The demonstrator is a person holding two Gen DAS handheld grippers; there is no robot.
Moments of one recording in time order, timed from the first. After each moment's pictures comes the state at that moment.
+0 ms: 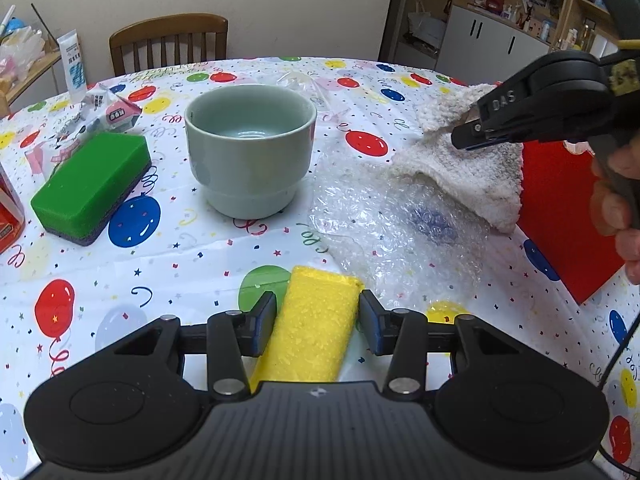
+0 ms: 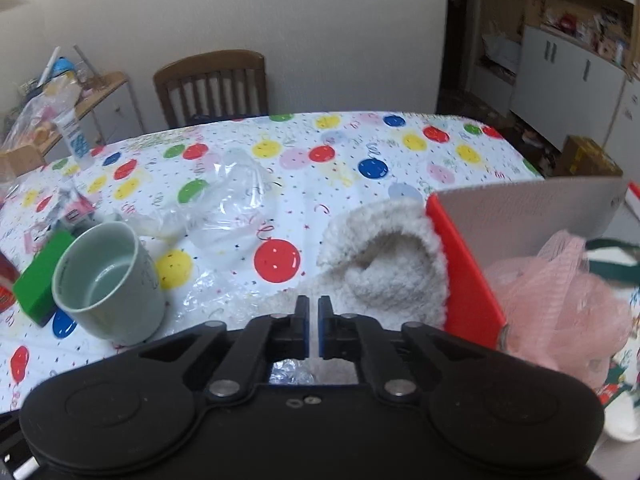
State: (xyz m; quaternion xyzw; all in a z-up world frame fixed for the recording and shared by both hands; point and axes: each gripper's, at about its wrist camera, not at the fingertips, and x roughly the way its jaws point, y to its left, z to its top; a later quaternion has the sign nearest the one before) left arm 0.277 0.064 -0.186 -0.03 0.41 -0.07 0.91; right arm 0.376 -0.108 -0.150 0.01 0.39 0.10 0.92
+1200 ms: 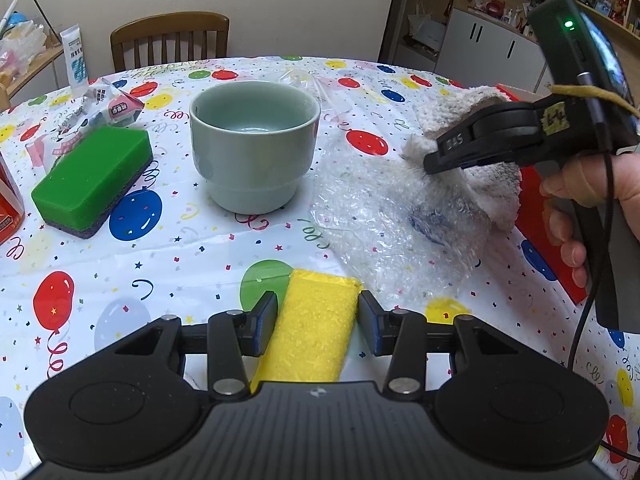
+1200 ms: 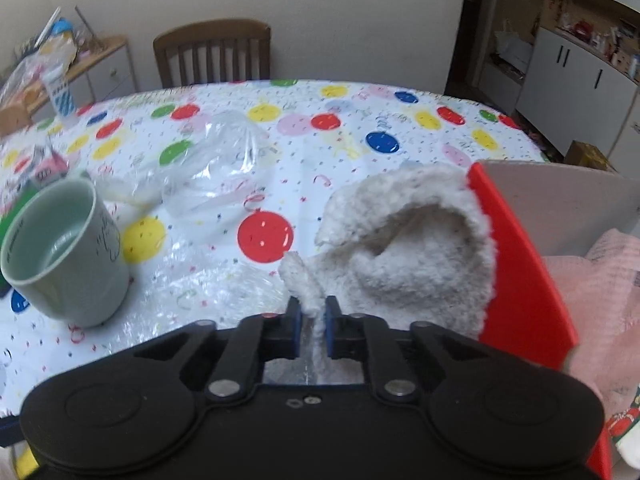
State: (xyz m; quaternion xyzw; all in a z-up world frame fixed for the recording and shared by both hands) left arm 0.273 0.067 -0.186 -0.04 0.41 -0.07 0.91; right arm 0.400 -0.097 -0.187 -0.03 0.41 0.10 0.91
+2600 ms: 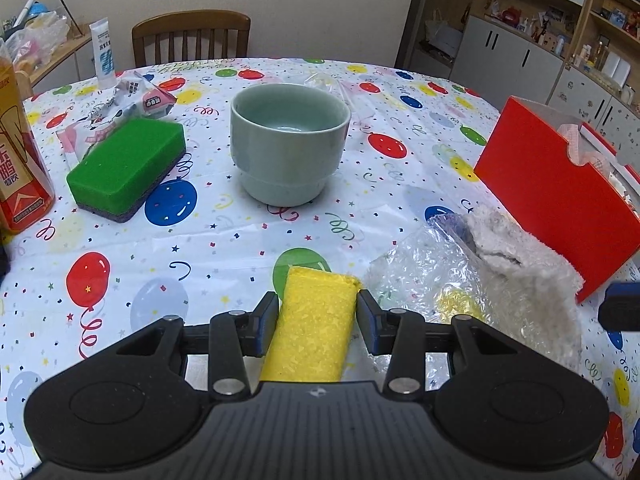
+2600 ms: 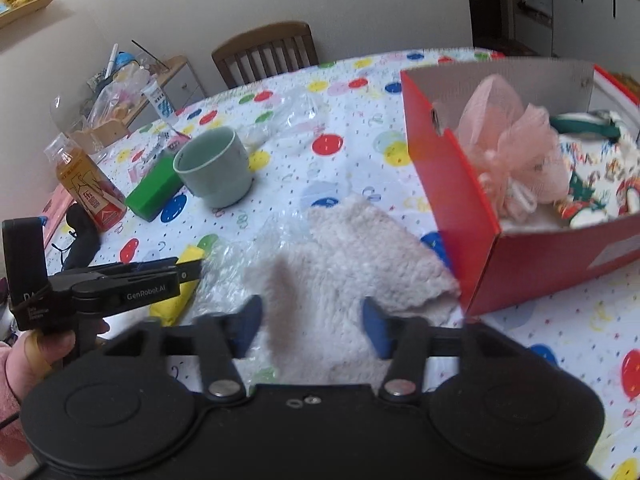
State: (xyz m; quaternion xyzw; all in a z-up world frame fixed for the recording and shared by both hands) left arm 0.257 0.081 -0.178 -0.05 0.41 -0.05 0.91; right arm 0.236 -0.168 -0.139 0.08 0.44 0.20 0.87
